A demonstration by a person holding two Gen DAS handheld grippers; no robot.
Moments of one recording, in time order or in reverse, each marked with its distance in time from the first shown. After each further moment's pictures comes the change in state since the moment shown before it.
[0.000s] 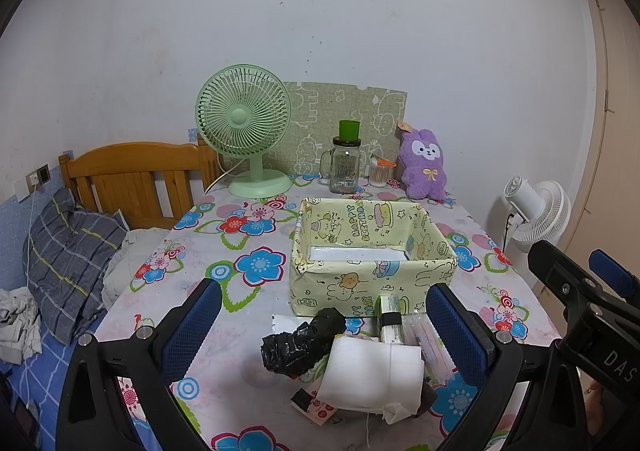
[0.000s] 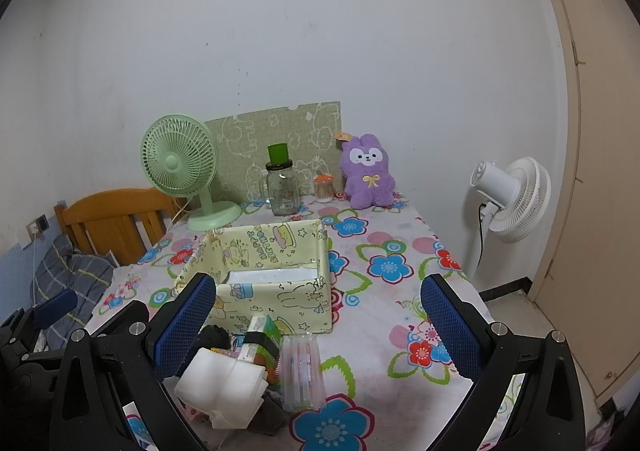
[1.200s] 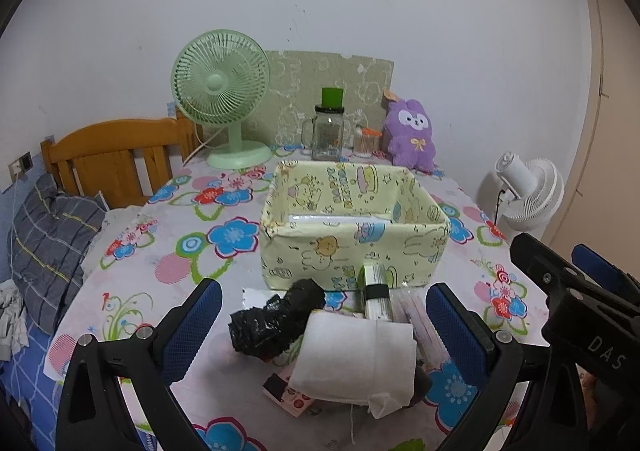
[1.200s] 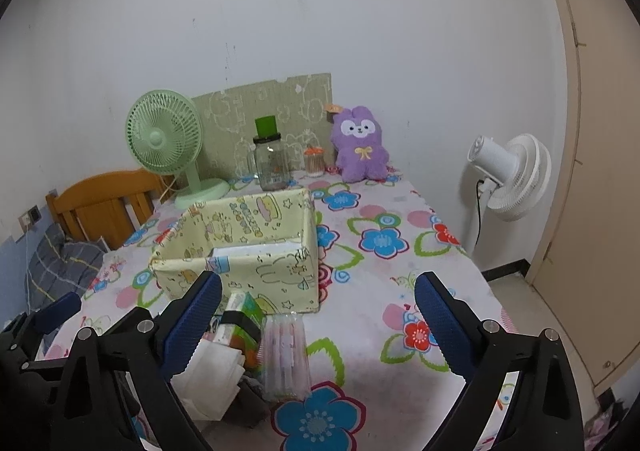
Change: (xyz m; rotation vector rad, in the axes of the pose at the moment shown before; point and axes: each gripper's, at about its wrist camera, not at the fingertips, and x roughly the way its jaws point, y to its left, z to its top) left arm 0.034 -0.017 -0.025 0.022 0.088 -0.048; right arm 0.033 -0.011 -0.022 0.011 0.093 -0.016
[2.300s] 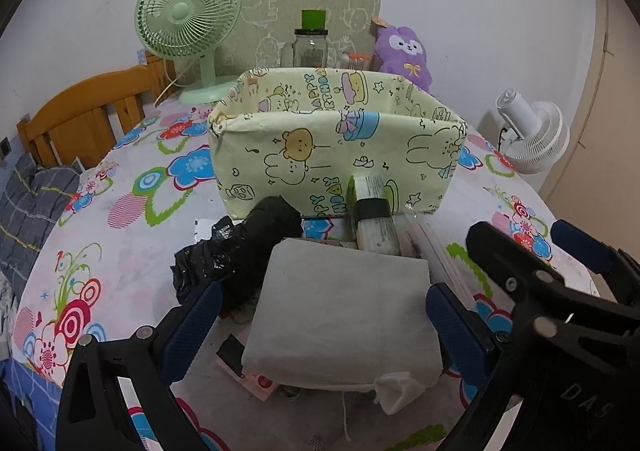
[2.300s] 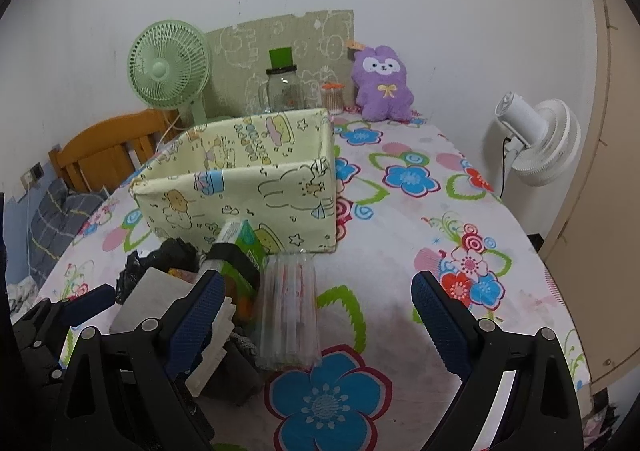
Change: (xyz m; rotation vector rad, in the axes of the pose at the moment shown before) left arm 0.062 -0.013 -0.041 0.042 0.206 -0.027; right arm 0.056 0.011 -0.043 -0.054 0.177 0.044
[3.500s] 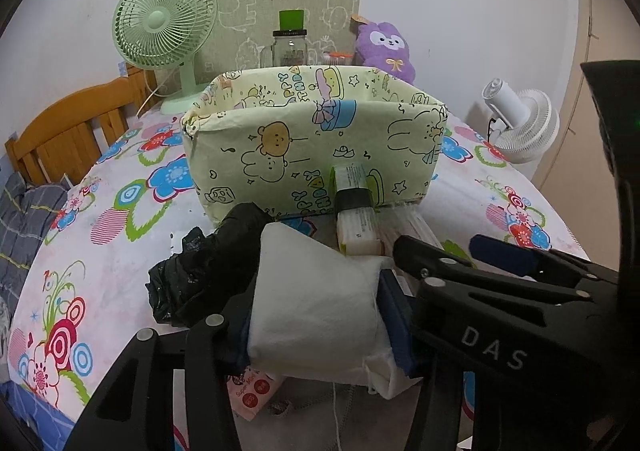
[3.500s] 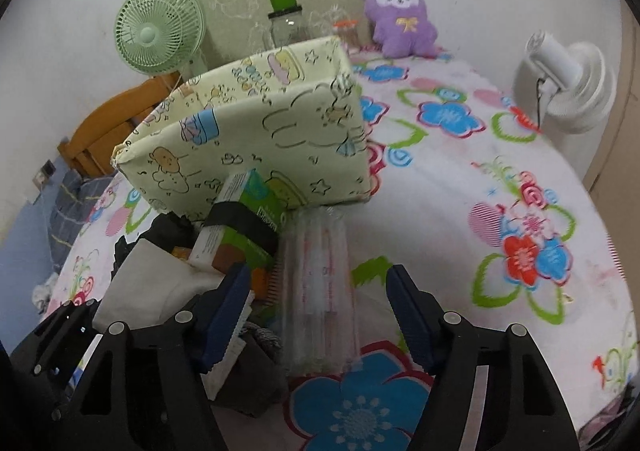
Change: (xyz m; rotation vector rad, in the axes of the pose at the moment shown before) left arm 0.012 -0.011 0.000 0.059 -0.010 -0.026; right arm 0.057 -0.002 -0.002 0.084 0.194 0.123
